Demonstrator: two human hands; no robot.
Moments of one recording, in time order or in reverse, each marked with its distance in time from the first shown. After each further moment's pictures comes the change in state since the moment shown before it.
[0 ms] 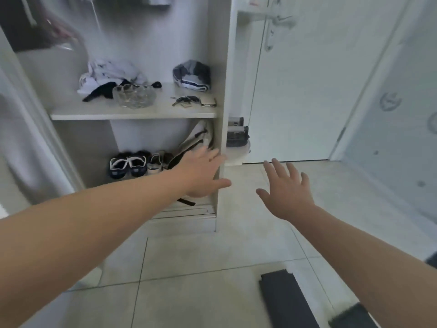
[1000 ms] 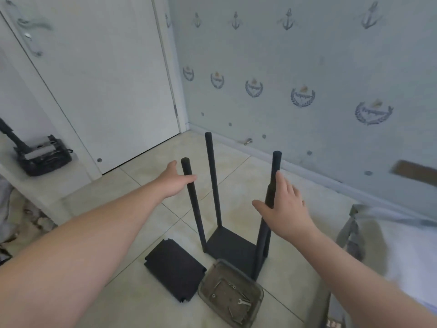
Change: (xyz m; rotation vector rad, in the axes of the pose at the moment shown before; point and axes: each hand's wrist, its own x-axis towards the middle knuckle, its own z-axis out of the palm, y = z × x) left_hand 0.014 0.450 0.004 -0.789 -0.250 0.085; right_hand -0.404 0.317 -0.027 0.528 0.211 0.776
